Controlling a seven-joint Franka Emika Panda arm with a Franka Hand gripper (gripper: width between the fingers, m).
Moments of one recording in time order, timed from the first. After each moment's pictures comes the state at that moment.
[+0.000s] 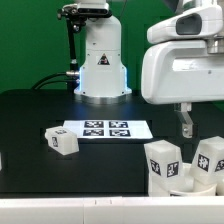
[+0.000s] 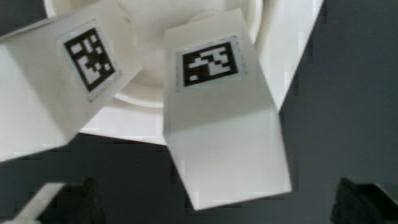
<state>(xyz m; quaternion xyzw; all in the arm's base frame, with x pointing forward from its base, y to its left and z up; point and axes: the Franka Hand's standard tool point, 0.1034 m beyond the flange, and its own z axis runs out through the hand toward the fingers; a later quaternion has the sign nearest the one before) 0.640 0.116 0.108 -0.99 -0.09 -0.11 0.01</state>
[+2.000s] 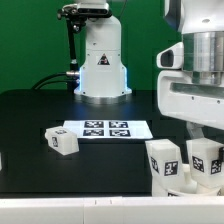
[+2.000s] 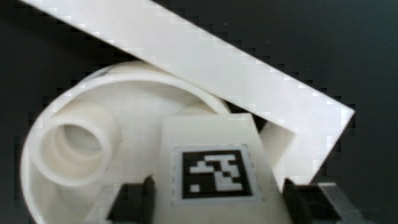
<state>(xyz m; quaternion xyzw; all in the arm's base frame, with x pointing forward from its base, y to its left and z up) 0.629 0.119 0.070 -0.84 0.54 -0.04 0.05</state>
